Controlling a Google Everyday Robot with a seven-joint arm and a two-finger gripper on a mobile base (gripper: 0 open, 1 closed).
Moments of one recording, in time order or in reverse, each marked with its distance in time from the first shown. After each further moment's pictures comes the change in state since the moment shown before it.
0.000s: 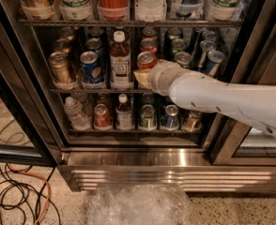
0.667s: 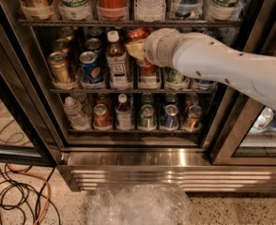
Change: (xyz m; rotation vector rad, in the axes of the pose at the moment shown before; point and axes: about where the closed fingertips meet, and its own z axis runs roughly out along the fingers) arm -0.099 -0.006 -0.012 -0.054 -0.098 -0.026
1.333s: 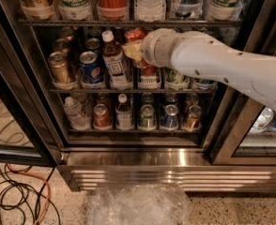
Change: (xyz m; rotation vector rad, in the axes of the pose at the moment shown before) arm 0.000 0.010 0.001 -0.031 0.008 -0.004
